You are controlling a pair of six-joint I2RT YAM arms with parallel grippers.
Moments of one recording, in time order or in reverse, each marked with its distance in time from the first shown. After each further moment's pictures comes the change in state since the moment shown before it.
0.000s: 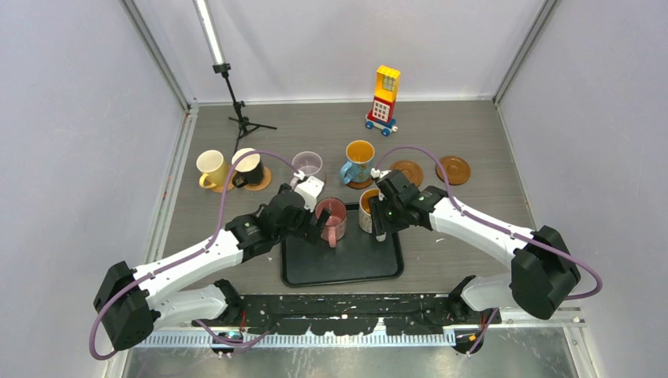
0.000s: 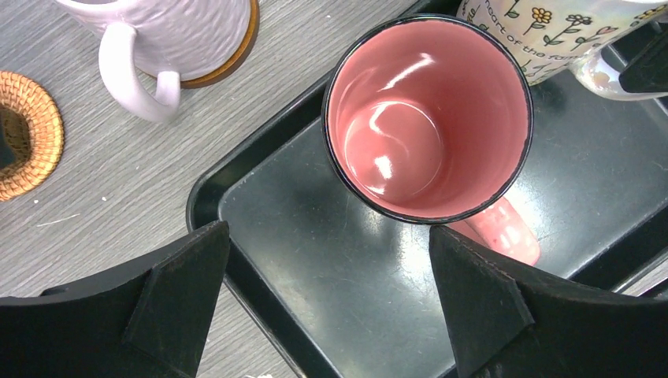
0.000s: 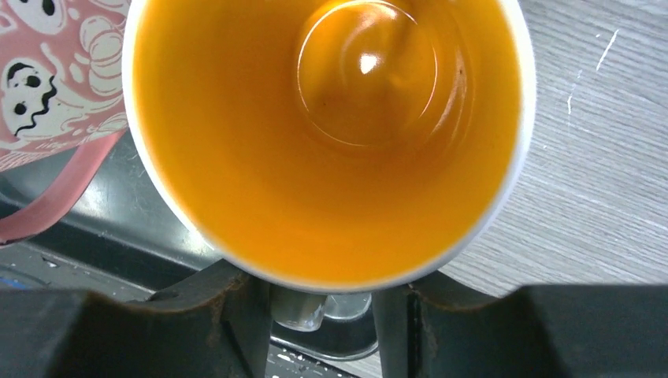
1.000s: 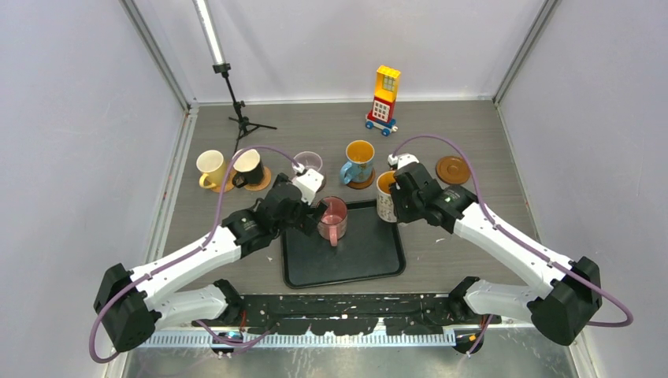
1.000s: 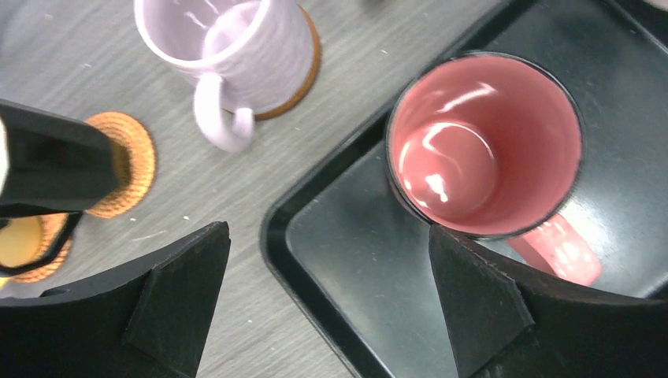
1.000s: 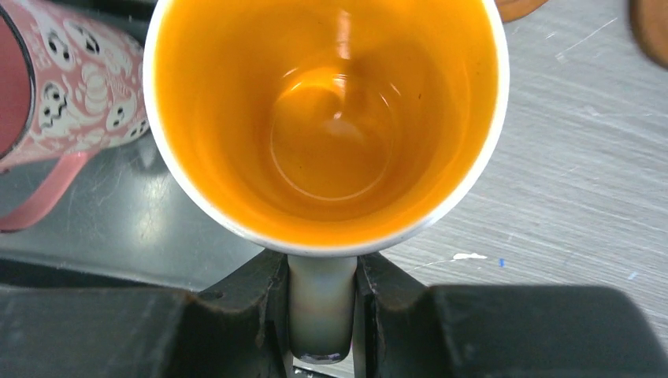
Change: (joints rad) left arm 0.025 0.000 0.044 -0.008 -0.062 0.132; right arm -0.013 -0.191 0.065 -0.135 0.210 -0.087
